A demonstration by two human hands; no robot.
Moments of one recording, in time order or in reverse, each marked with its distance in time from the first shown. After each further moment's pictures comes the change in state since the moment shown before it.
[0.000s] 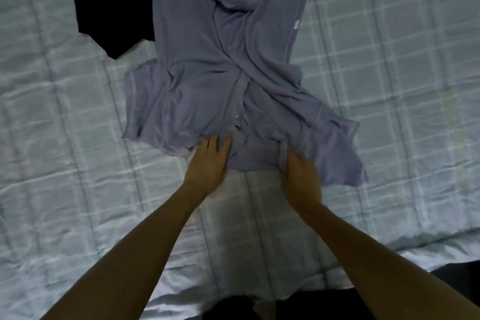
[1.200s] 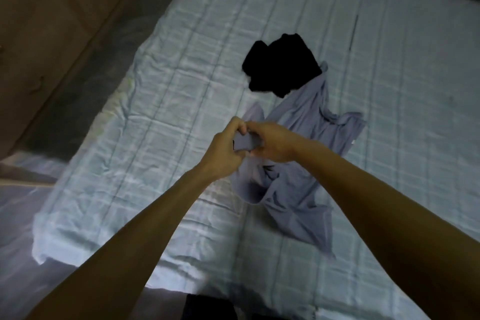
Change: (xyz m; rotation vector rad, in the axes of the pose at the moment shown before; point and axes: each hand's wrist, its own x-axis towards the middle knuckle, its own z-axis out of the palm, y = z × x) left_hand -0.185 -0.068 -0.192 -1.089 0.579 -0.329; right_hand -0.022 -0.362 -0.107 -0.392 -0.697 -0.858
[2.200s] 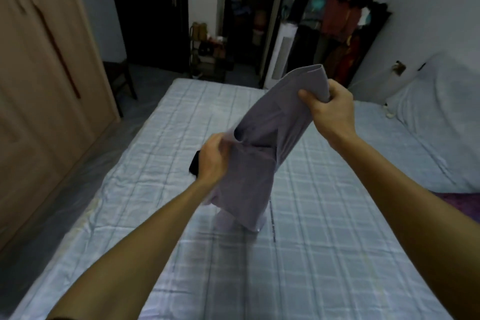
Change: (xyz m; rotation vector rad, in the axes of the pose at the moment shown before) left_hand 0.002 0.276 0.061 0.055 0.354 0.291; right_hand -0.325 -0.016 -0.214 0.539 1.498 0.154
